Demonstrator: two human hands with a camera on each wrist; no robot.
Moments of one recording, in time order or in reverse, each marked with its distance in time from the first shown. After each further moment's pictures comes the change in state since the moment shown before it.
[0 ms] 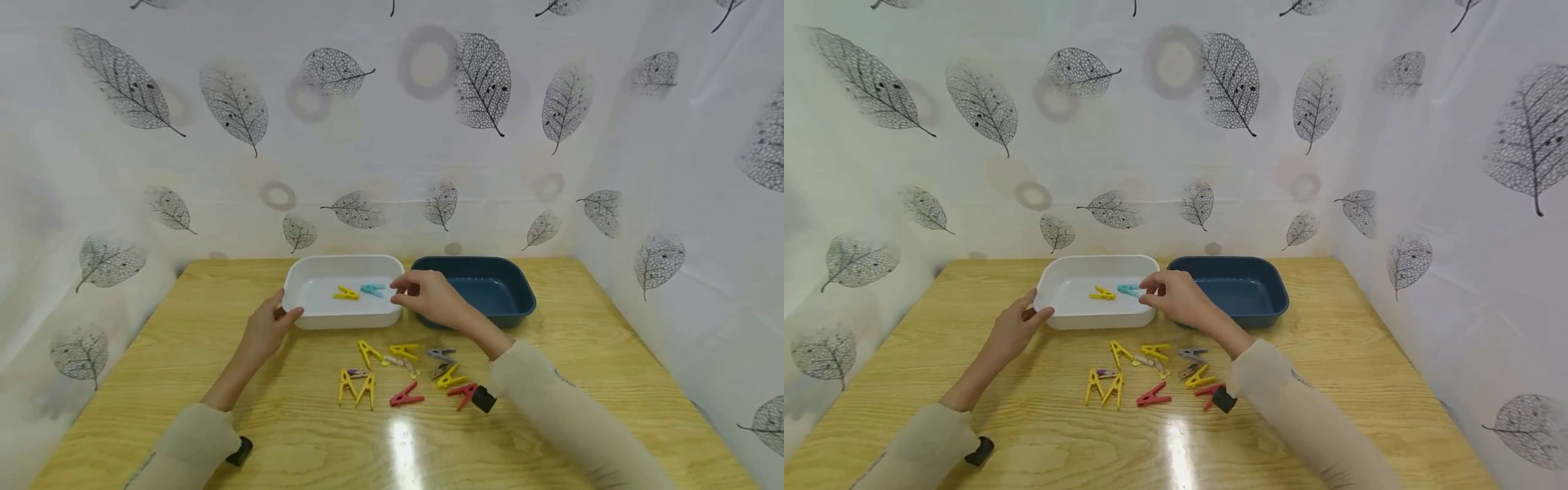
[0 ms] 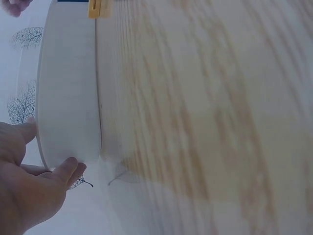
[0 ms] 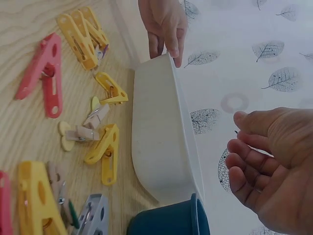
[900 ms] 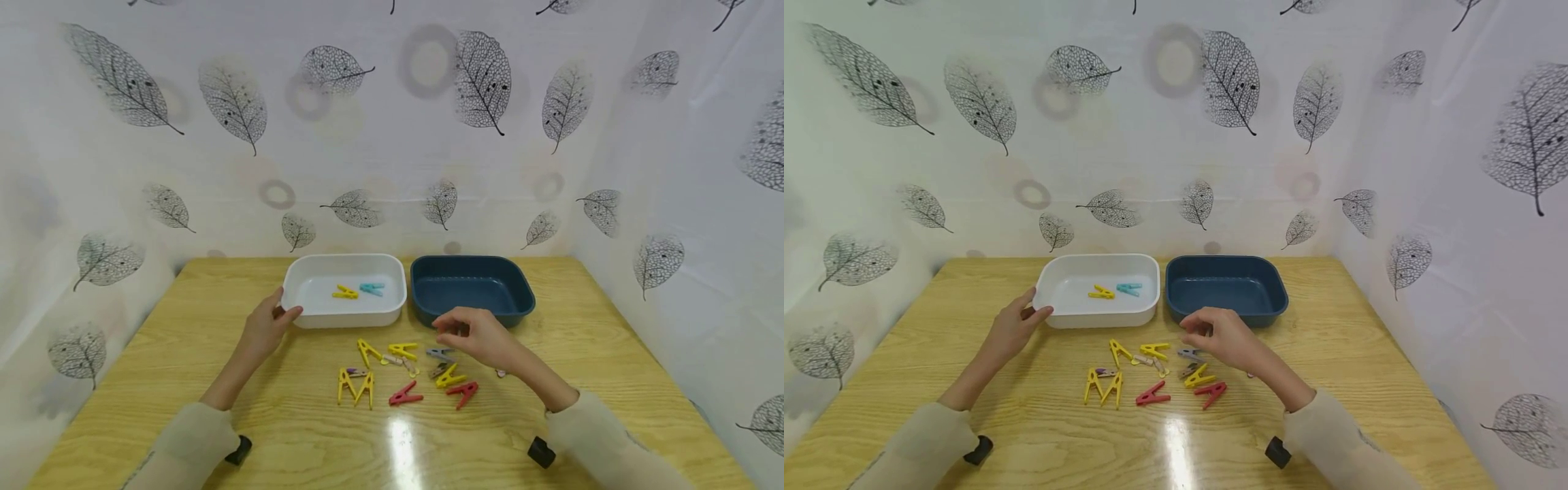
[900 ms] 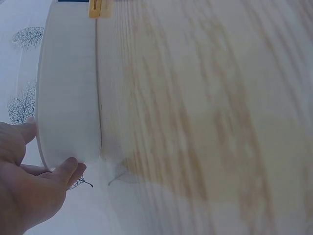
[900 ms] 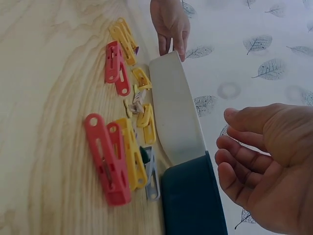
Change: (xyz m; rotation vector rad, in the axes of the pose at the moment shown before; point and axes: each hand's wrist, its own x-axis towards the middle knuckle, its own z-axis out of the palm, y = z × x) left_hand 0.000 0.001 0.000 0.012 -0.002 -0.010; right_hand -0.092 0.021 -0.017 0.049 -0.016 0.040
